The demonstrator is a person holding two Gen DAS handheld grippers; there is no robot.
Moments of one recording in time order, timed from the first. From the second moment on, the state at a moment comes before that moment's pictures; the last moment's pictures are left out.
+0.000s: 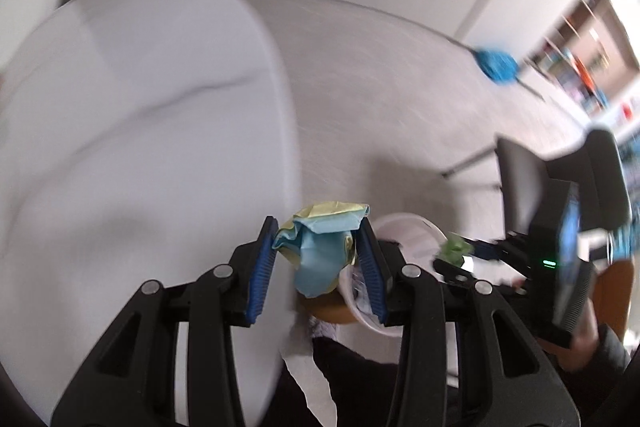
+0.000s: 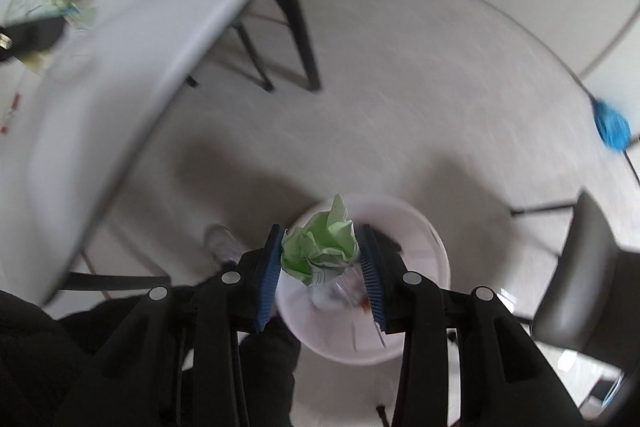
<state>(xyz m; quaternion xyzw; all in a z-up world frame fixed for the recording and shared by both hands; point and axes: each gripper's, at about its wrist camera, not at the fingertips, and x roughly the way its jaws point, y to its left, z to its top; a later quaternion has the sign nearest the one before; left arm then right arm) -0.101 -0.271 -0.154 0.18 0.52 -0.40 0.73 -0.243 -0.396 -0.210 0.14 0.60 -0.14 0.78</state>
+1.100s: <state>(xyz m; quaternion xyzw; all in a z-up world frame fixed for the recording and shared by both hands) -0.193 -0.342 -0.155 0.30 0.47 -0.46 0.69 -0.294 -0.455 -0.178 0.20 0.54 -0.23 0.78</state>
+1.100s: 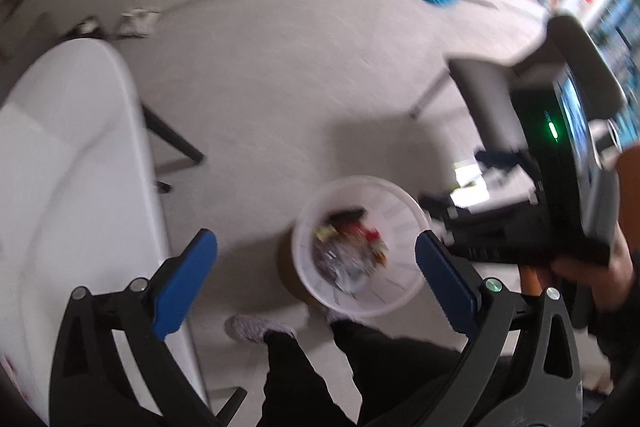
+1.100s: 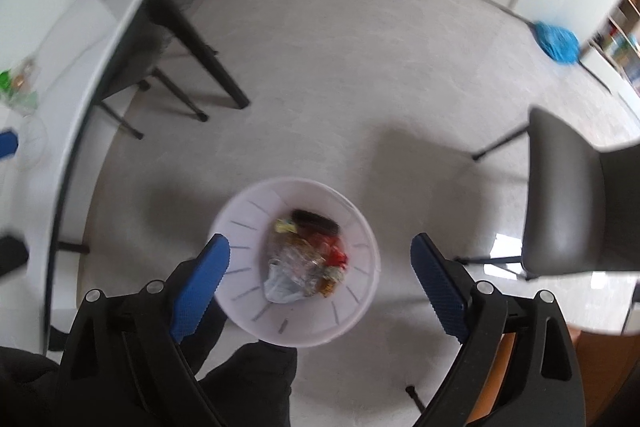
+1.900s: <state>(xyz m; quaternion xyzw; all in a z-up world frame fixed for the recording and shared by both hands) -0.091 -0.044 0.110 0.02 0.26 0.06 0.96 -0.100 -0.258 0.138 0.00 0.23 0.08 0.97</state>
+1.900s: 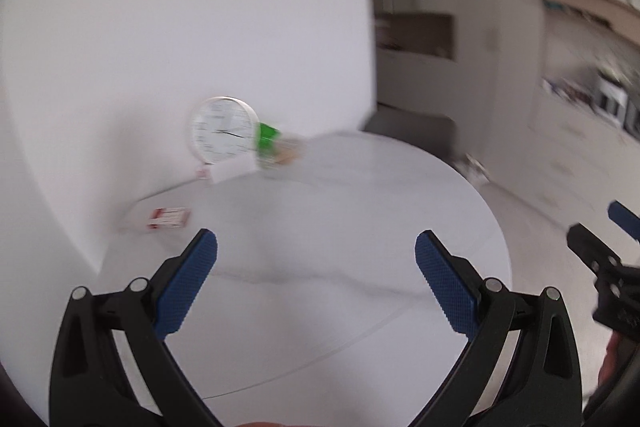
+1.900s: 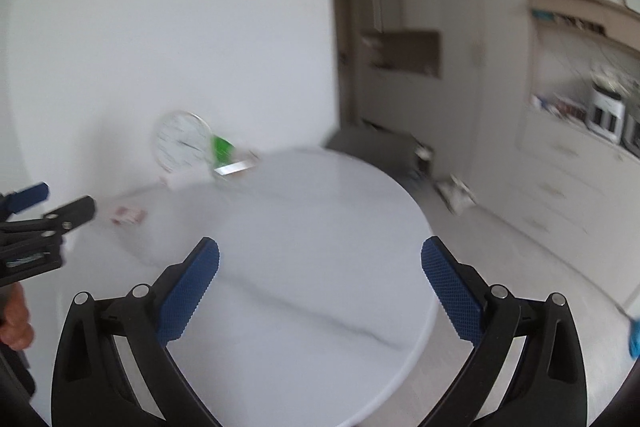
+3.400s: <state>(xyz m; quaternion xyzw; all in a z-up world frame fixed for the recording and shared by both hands) -0.096 -0.007 0.099 -0.02 0.30 0.07 0.95 -0.102 -0.193 0.144 -0.05 0.23 0.12 0.96</state>
